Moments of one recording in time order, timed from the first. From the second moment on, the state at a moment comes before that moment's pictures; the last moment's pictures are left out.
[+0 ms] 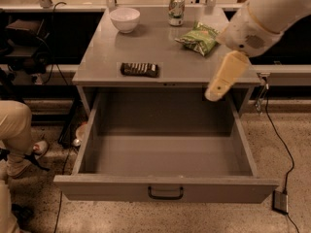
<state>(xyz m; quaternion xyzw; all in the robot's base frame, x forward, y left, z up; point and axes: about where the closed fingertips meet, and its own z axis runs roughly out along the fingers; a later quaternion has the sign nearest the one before) 0.537 -0.143 0.948 -0.59 0.77 0.04 0.24</state>
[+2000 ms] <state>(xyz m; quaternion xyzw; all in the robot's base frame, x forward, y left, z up) 0.724 0.007 0.863 -0.59 0.73 0.14 0.32</state>
